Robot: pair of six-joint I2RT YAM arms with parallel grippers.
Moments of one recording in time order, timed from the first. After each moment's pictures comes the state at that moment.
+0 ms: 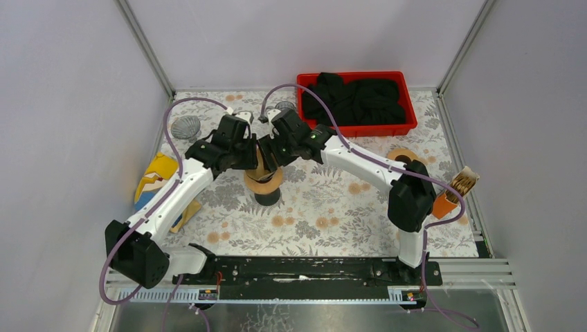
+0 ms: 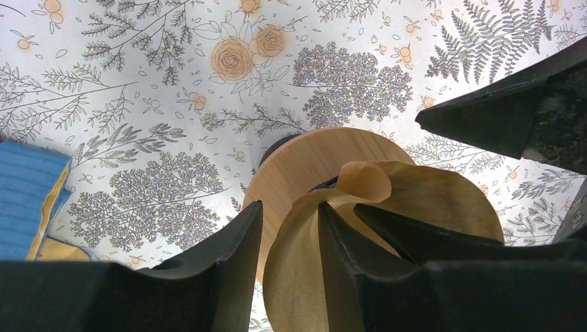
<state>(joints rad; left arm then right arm) -0.43 1.29 1.16 -0.74 -0.05 -0.34 0.88 1.91 1.71 -0.59 -0.07 0.25</state>
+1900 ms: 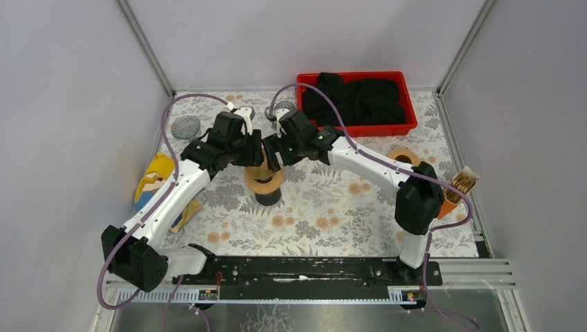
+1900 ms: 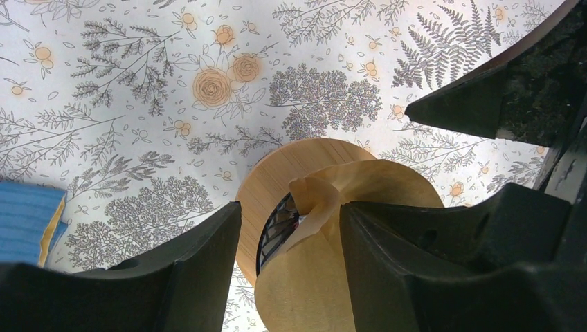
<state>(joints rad) -0.42 1.26 1.17 -0.70 0.03 -0.29 0.86 1.85 1.62 -0.57 -0.07 0.29</state>
